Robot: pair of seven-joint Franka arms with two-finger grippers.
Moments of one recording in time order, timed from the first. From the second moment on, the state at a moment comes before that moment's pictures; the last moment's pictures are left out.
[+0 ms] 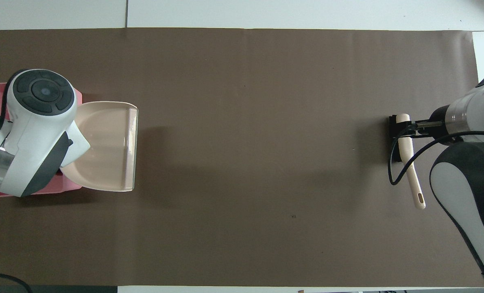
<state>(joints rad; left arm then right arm) -0.28 0.02 0.00 -1.93 0.59 1.72 1.25 -0.01 -0.10 0.04 -1.94 -0.01 1.90 0.04</state>
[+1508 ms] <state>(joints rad) -0.37 0.16 0.00 -2.09 0.52 2.01 1.08 -0.02 -0.04 -0.04 -1.58 -0.01 1.49 0.11</state>
